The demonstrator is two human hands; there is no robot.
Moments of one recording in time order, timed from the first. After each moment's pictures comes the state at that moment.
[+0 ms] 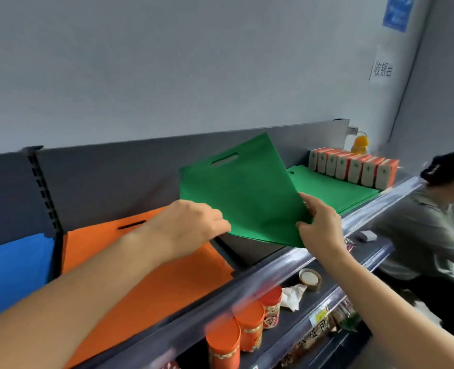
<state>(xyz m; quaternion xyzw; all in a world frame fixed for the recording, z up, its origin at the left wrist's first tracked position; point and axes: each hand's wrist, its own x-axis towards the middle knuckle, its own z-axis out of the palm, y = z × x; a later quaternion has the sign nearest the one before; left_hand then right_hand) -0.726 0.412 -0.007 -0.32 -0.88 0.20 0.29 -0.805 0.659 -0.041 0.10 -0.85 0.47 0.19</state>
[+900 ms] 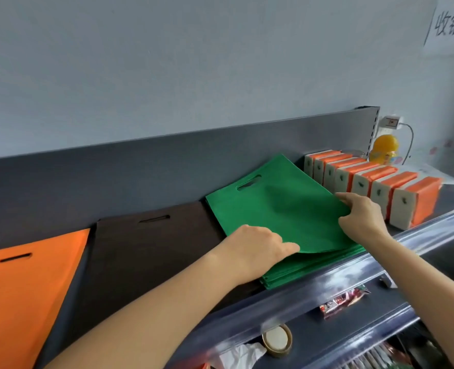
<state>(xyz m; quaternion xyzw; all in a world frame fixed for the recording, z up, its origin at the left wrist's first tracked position) -1.003 0.678 -0.035 -0.19 -0.96 0.17 0.06 -1.151 0.858 -0.052 0.11 -0.92 0.36 0.11</state>
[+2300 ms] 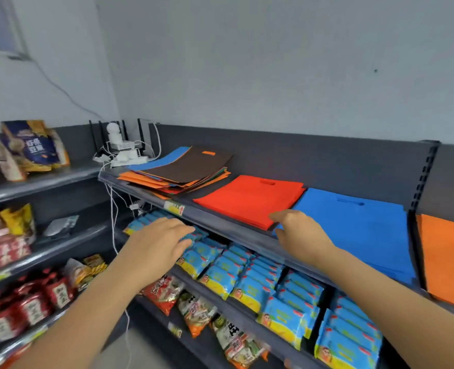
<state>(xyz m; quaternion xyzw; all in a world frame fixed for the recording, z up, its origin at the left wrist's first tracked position) -0.156 0.353 -0.027 0.54 -0.83 0.11 0.13 -0.432 0.335 -0.032 0.76 -0.63 0.17 0.02</state>
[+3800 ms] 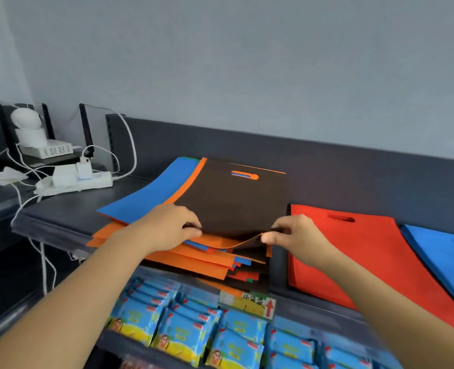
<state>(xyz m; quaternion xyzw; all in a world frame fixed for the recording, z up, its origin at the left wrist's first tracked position) 0.025 -0.098 -0.013 0.43 -0.90 -0.05 0.05 -0.224 0.001 -0.038 0.65 -0.67 0.34 -0.12</state>
